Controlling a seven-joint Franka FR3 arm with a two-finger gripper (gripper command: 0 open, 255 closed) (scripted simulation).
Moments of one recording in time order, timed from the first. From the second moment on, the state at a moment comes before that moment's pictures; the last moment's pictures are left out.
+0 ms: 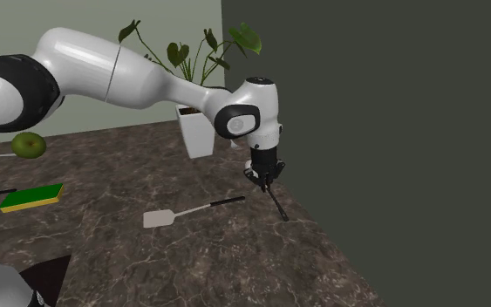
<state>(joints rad) 0.00 0.41 -0.34 -1.67 0.18 2.16 -1.55</state>
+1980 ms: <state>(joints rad) 0.08 0.17 -0.34 -1.69 0.07 1.97 -1.43</state>
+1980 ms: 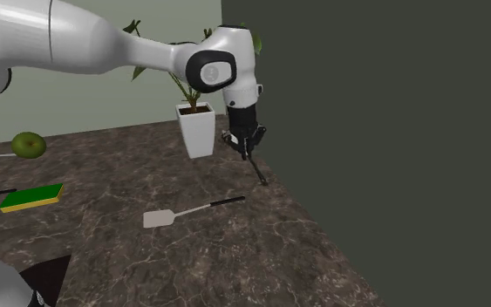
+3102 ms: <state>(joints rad) 0.26 -0.25 -0.14 -2.18 -0.07 2.04 -1.01</state>
